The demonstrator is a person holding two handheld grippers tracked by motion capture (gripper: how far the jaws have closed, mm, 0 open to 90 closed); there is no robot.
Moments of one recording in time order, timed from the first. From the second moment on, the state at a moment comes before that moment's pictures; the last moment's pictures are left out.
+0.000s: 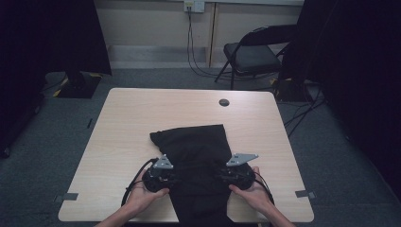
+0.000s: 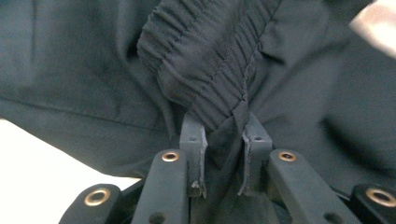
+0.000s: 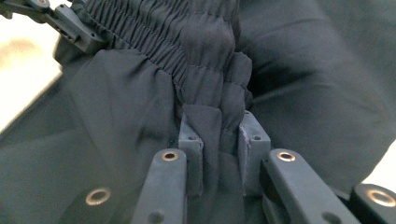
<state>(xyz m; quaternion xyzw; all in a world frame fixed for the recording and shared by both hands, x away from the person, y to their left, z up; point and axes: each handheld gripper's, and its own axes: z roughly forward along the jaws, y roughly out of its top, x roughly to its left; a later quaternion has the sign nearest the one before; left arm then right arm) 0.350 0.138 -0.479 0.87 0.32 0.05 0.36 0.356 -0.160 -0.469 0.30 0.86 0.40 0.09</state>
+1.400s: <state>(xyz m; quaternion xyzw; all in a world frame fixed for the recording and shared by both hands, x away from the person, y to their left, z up) 0.489 0.148 -0.486 0.80 0.40 0.14 0.44 0.497 -0.131 -0.479 0.39 0.81 0.42 0.15</state>
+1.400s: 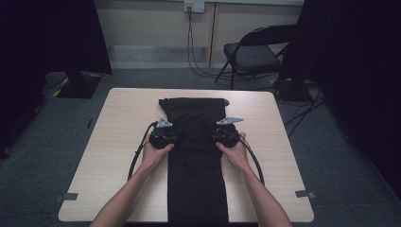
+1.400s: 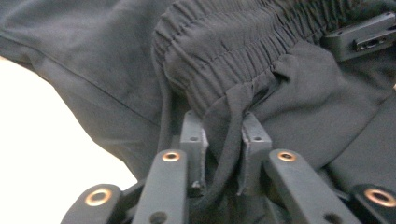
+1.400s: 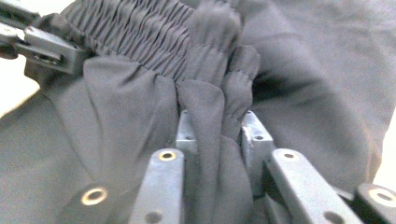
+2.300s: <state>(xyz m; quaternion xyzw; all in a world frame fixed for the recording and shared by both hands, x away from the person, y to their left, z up) 0.483 0.144 -0.257 0.70 0.31 0.25 0.58 0.500 -0.153 -0.251 0.32 0.68 0.61 0.25</state>
